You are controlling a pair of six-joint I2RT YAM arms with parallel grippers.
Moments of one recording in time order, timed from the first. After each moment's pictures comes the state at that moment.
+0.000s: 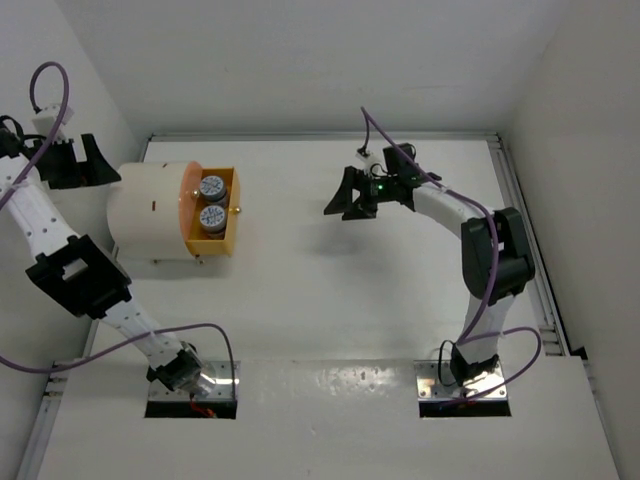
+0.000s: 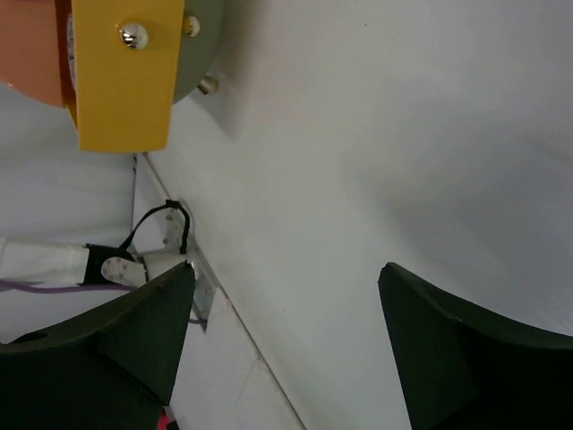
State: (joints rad) left arm 0.73 1.85 2.12 -1.27 0.73 0.52; right arm 0.32 1.89 1.30 -0.21 -0.81 0.47
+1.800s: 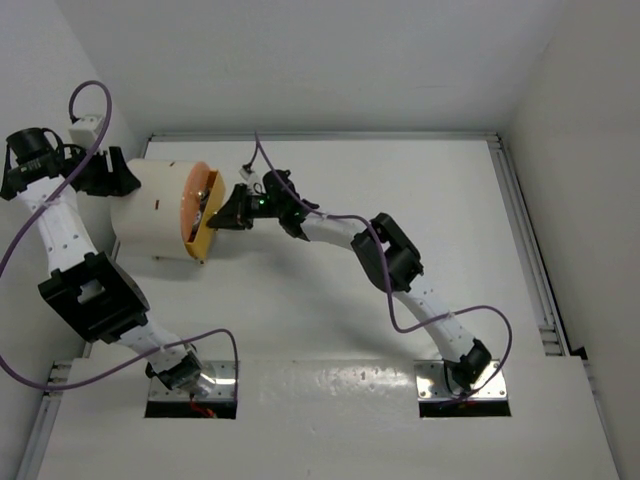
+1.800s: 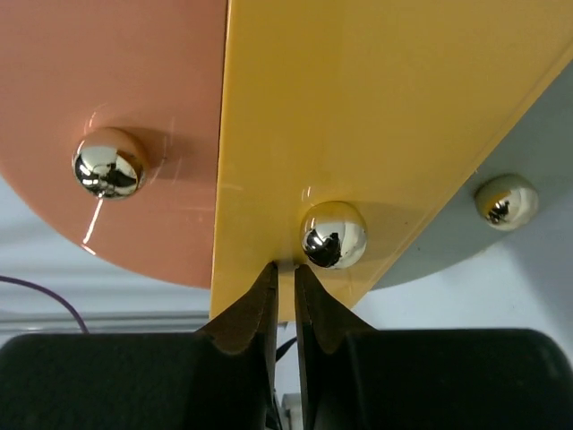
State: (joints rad) left arm 0.62 1.62 1.66 -0.91 0.68 0.51; right arm 0.80 2.55 1.94 0.48 -0.68 1.26
